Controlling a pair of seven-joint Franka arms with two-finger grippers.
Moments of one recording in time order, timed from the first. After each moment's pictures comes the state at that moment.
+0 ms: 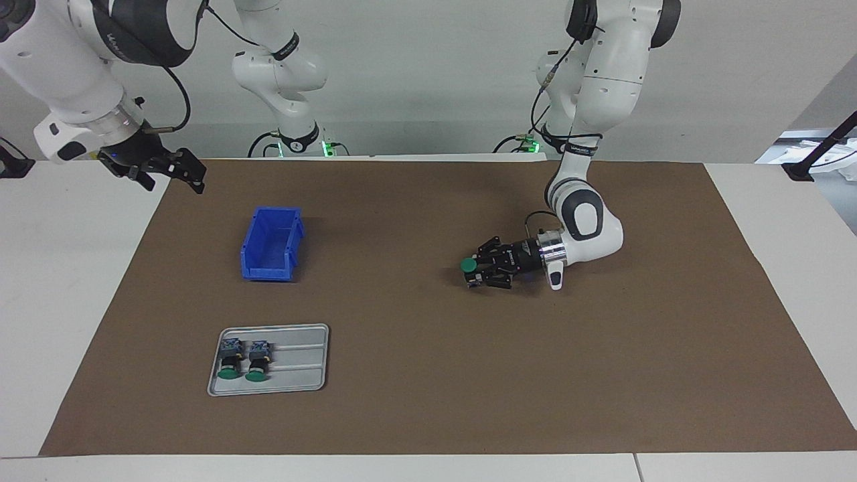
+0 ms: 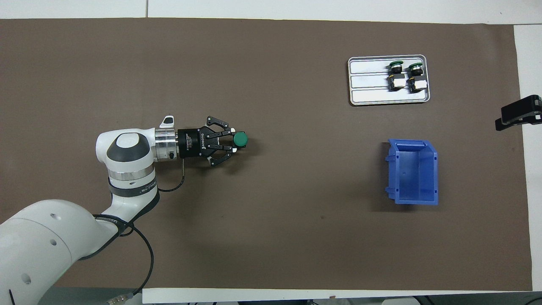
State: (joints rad) left arm -0.37 0.40 0.01 -2.15 -1.71 2.00 -0.54; right arm -0.02 0.03 -0.12 -1.57 0.01 1.46 -0.03
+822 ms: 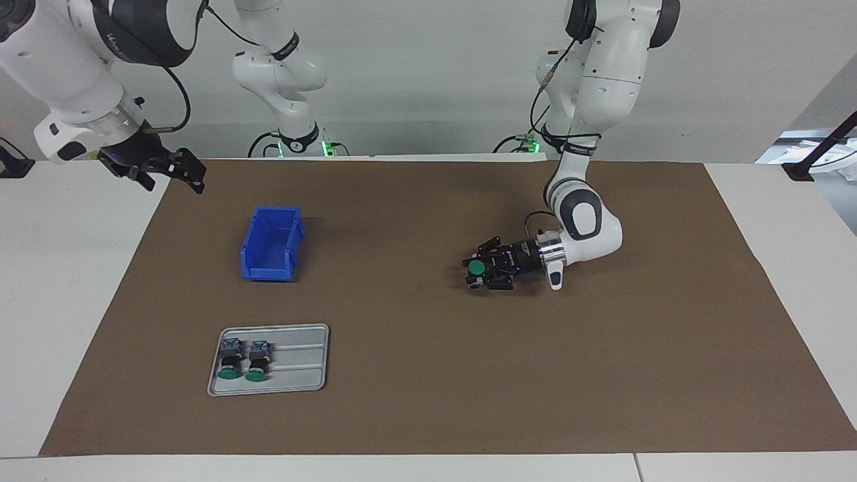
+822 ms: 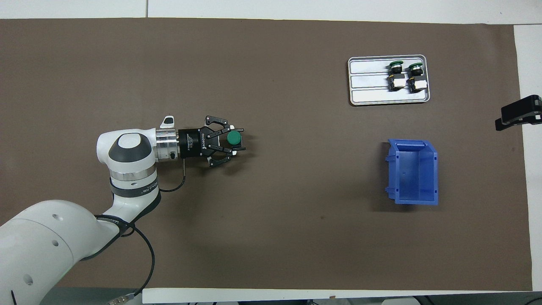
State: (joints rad) left arm -0.38 0.40 0.01 -2.15 -1.71 2.03 -0.54; right arm -0.02 0.03 -0.12 -1.57 0.01 1.46 -0.03
